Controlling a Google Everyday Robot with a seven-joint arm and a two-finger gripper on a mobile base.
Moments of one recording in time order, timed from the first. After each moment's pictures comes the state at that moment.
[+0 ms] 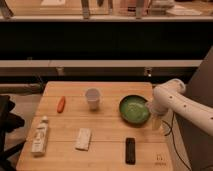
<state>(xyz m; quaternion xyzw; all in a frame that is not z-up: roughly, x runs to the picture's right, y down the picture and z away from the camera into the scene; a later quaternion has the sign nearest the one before) 0.265 0.164 0.793 -0.28 -0.02 -0.03 0.96</state>
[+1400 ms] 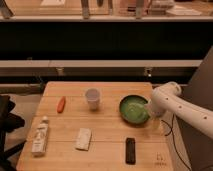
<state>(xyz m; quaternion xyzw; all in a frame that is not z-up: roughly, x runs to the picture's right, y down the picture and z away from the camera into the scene) 0.264 0.176 0.817 -0.29 -0.03 -0.04 0.96</state>
